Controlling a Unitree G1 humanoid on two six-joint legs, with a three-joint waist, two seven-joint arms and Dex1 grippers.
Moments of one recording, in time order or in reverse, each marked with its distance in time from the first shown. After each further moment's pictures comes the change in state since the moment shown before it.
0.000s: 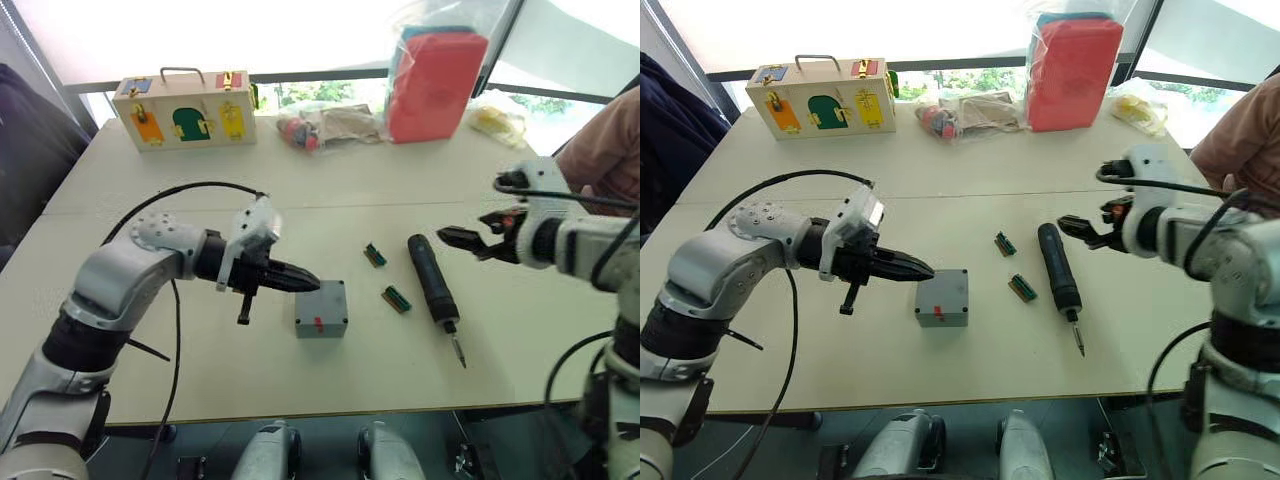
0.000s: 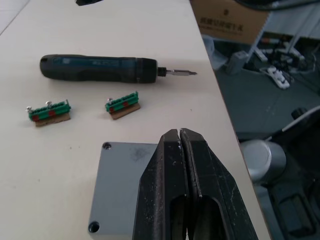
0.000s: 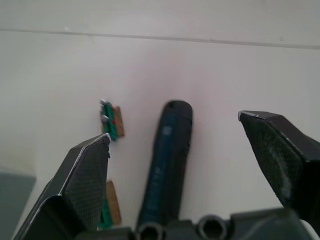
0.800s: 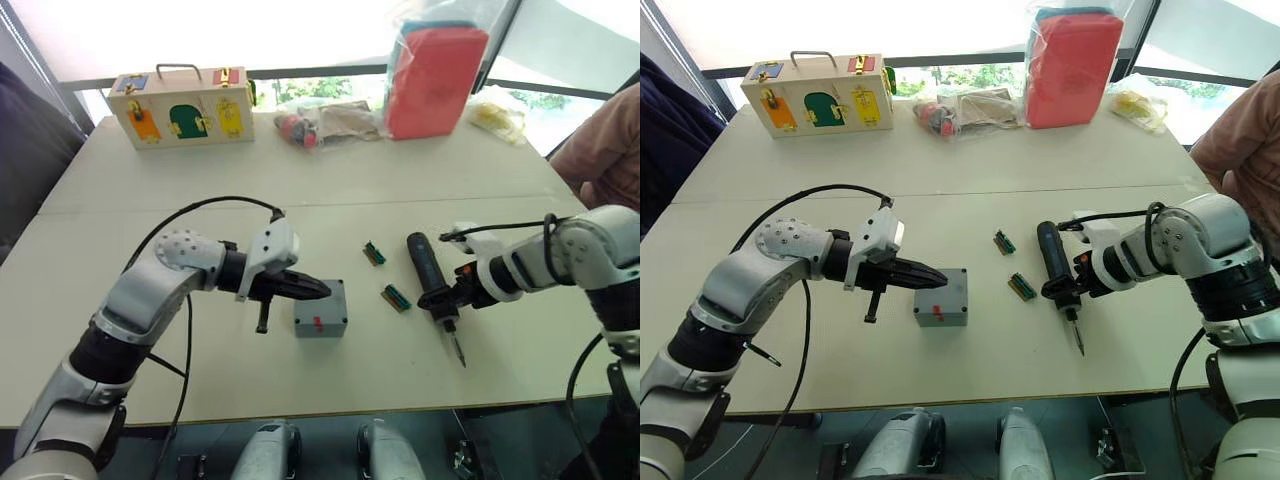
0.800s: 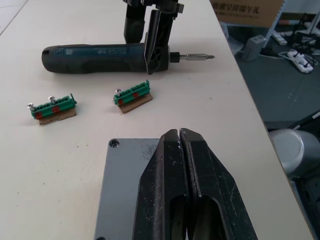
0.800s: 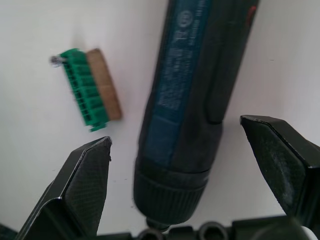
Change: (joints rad) left arm 0.090 -0.083 -0.028 -0.012 0.112 -0.074 0.106; right arm -0.179 -0.061 0.543 0.375 0.238 0.001 -0.053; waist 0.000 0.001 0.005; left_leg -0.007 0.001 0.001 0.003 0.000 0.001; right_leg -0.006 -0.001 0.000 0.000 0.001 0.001
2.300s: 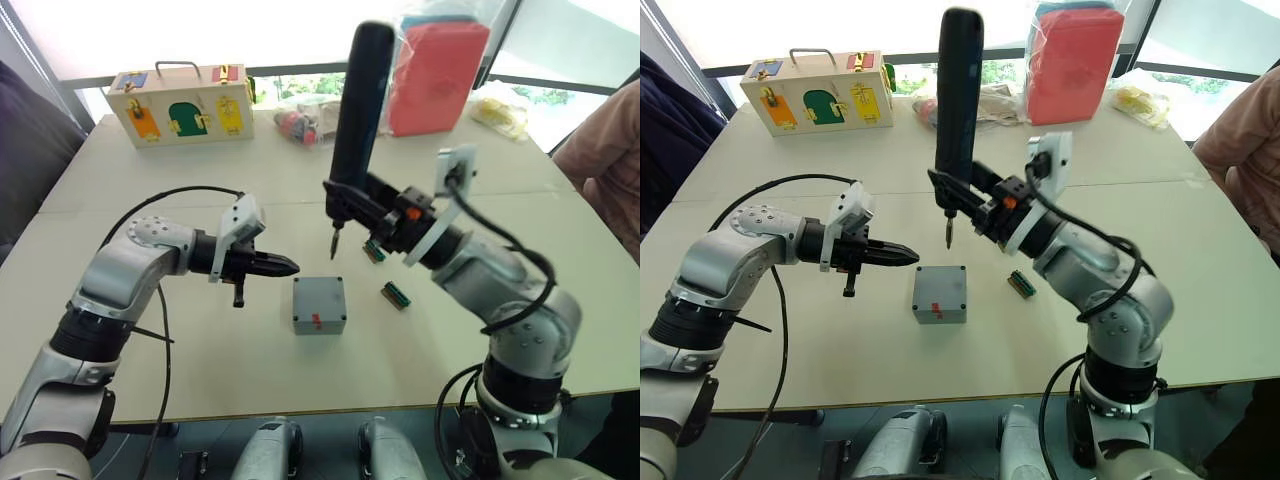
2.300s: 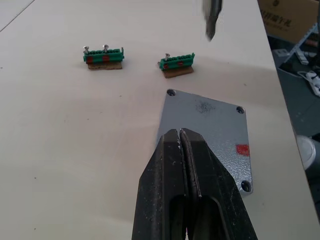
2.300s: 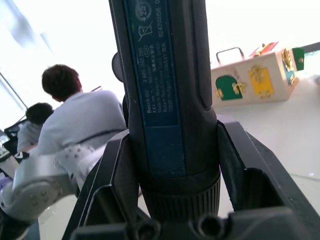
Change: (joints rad) left arm -0.070 0.055 0.064 0.197 -0.003 0.084 -0.053; right arm 0.345 0.761 -0.404 -0.625 -0.174 -0.727 -0.012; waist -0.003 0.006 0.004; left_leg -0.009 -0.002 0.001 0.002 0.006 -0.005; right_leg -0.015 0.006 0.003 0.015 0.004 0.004
